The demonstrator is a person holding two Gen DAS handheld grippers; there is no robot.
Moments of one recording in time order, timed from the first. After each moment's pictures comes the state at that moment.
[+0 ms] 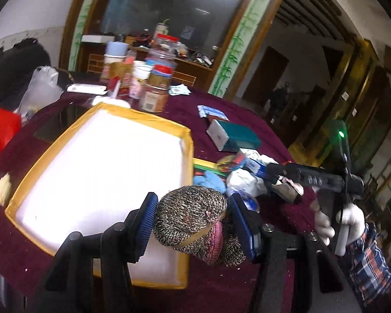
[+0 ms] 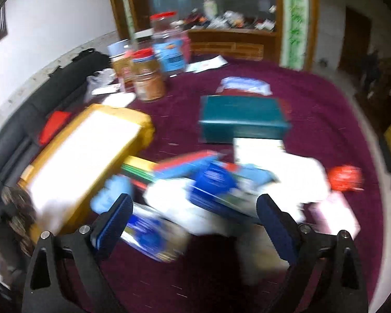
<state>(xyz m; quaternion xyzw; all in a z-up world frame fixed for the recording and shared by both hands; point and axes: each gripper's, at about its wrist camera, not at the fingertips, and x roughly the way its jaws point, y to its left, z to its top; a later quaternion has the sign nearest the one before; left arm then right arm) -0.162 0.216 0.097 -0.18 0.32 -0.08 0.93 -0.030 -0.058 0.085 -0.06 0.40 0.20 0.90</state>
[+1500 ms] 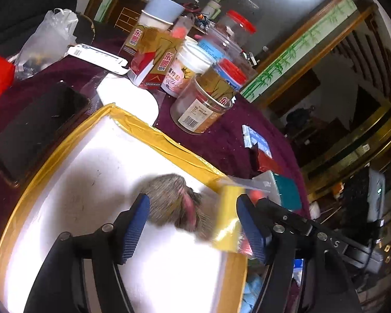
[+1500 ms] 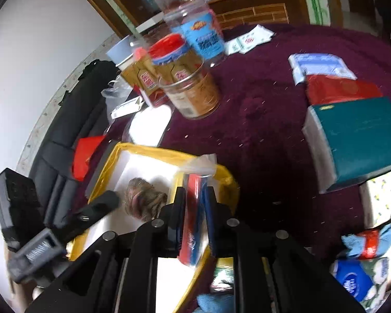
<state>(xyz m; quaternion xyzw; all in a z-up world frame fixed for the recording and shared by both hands) 0.023 0.309 0.056 -0.32 0.38 -0.05 0.87 0.102 0.092 0.066 0.10 0.50 0.27 0.82</state>
